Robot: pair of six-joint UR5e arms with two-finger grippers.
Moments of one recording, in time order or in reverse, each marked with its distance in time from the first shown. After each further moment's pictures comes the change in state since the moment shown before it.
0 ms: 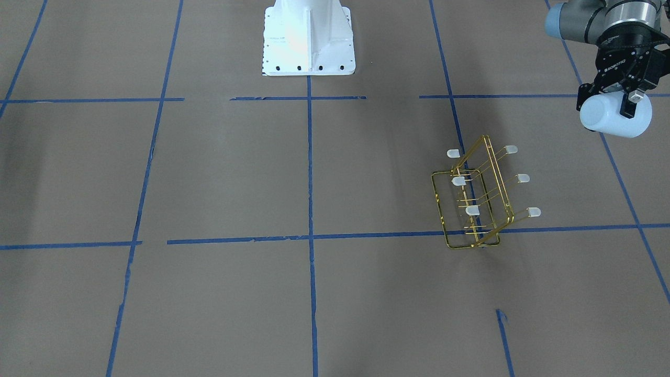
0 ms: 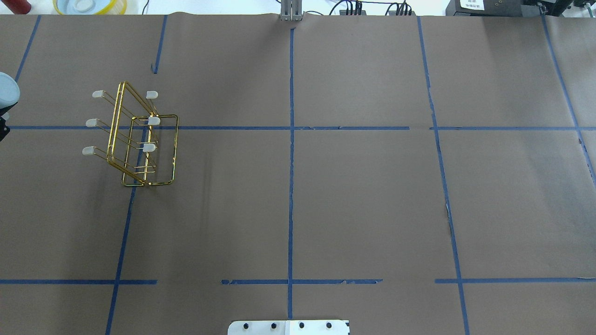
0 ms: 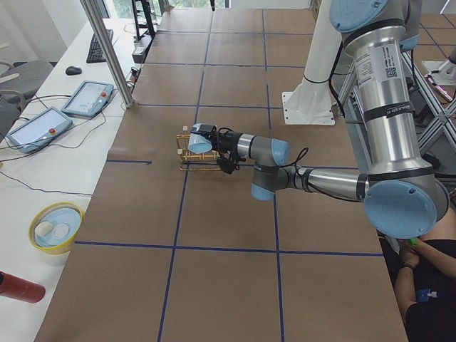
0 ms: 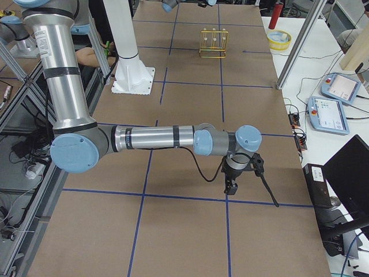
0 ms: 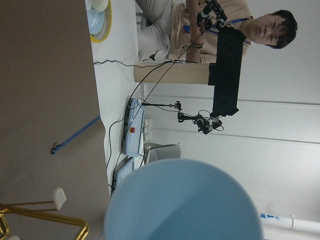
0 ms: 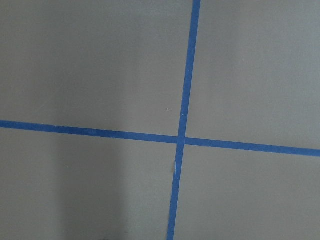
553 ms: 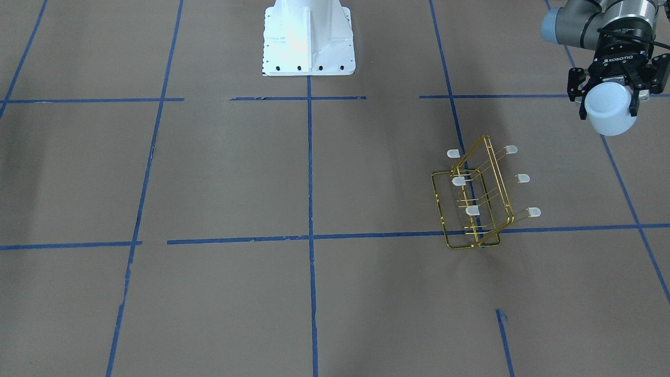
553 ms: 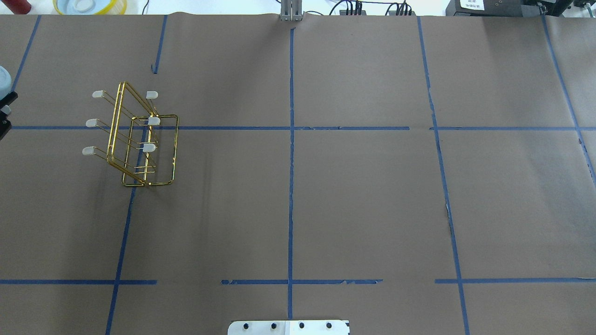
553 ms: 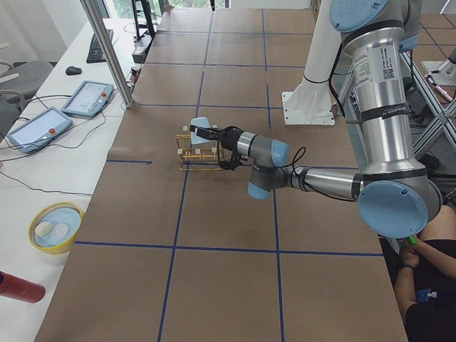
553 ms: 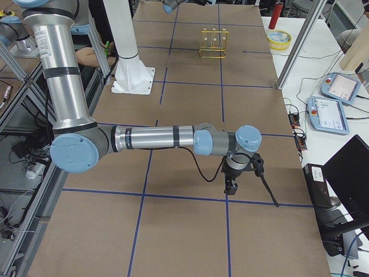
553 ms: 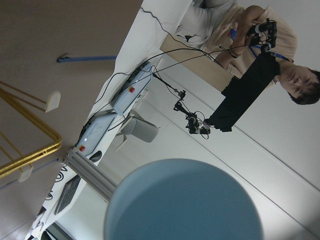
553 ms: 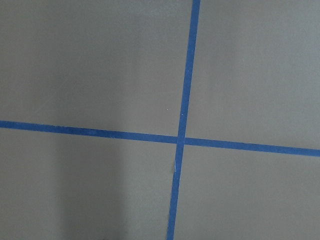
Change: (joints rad) left arm 0.004 -0.025 0.031 -0.108 0.004 -0.541; right arm 0.001 0.000 0.000 0.000 0.000 0.000
